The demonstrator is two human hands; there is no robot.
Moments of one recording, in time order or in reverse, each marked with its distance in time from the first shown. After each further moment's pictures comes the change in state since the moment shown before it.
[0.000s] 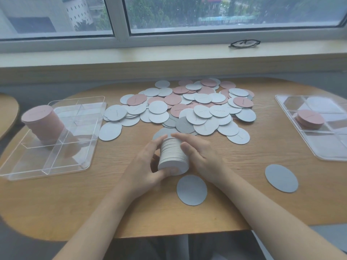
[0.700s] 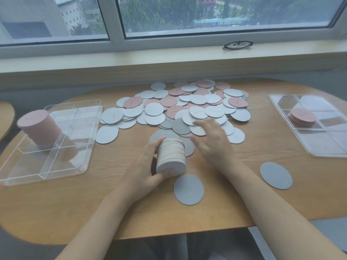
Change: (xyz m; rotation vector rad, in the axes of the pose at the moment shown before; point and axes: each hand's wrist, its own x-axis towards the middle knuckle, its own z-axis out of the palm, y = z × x) left_hand -0.003 0.005 0.003 0.069 -0.025 0.016; right_hand 0.014 0.033 -0.028 -0.407 0.274 0.025
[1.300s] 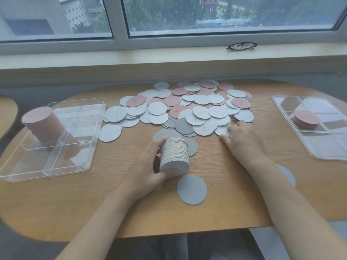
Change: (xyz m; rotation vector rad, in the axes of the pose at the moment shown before) left_hand 0.002 -0.004 0.001 -0.057 0.014 -0.017; right_hand 0.008 0.046 -0.038 -0.597 -0.112 0.314
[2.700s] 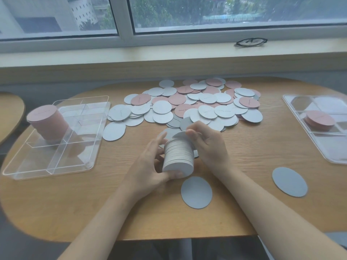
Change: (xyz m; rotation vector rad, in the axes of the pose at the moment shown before) left_hand 0.000 0.006 -0.003 -0.104 0.048 -0.042; right_hand -0.029 -0.097 0.001 1.063 0.026 -0.297
